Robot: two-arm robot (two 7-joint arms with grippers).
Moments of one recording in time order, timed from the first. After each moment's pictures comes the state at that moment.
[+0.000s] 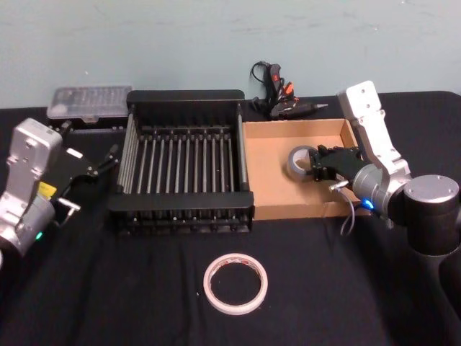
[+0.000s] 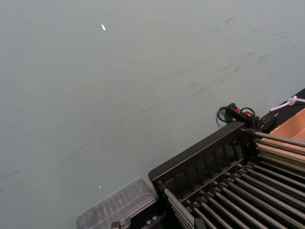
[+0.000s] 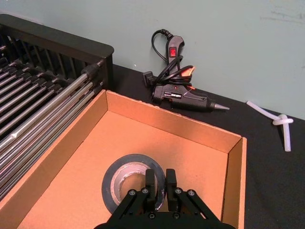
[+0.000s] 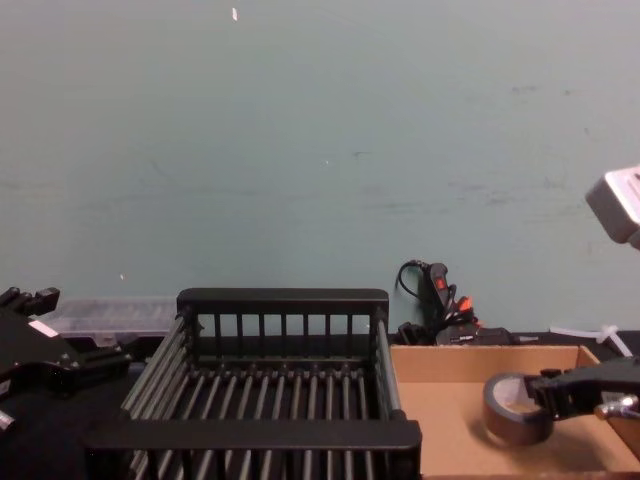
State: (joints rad) left arm -0.20 0.60 0.45 -1.41 -0.25 -0.12 0.03; right arm 0.32 0.23 -0.26 -1.33 0.09 0.41 0.20
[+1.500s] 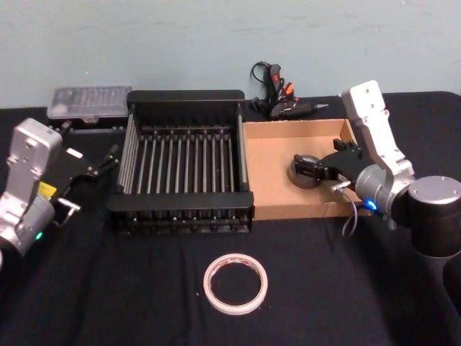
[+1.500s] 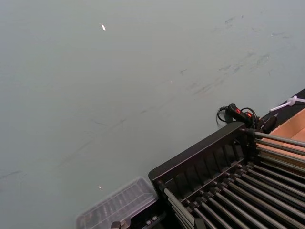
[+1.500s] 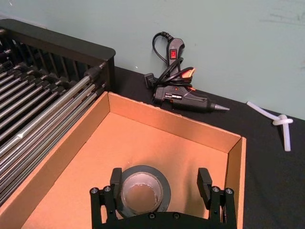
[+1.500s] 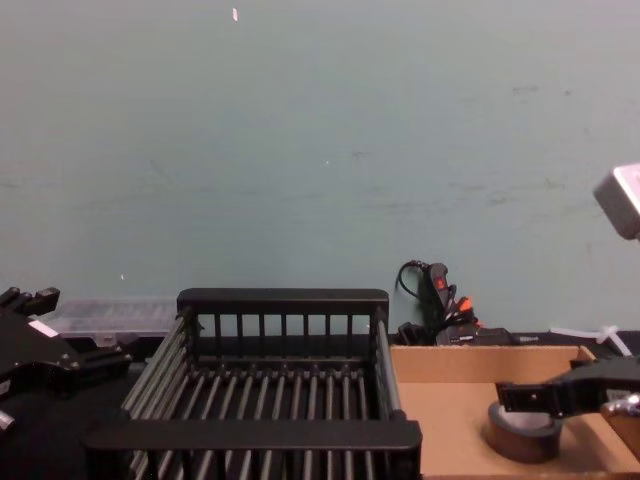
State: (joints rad) left arm -0.20 0.60 0.45 -1.41 -0.25 -0.12 0.03; right arm 0.30 0.23 -0.25 -1.35 0.09 0.41 0.21
